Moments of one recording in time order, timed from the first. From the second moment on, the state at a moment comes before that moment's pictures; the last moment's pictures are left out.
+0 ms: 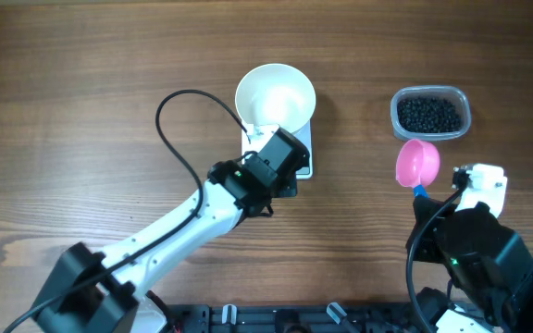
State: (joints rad) left arm -0.78 1.54 1.00 -0.55 -0.14 -0.78; right arm 0.80 0.78 1.30 -1.38 0.43 0.82
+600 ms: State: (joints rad) left arm -0.78 1.74 1.01 -0.33 -0.20 -0.76; right arm 0.80 0.78 1.30 -1.38 0.48 0.85
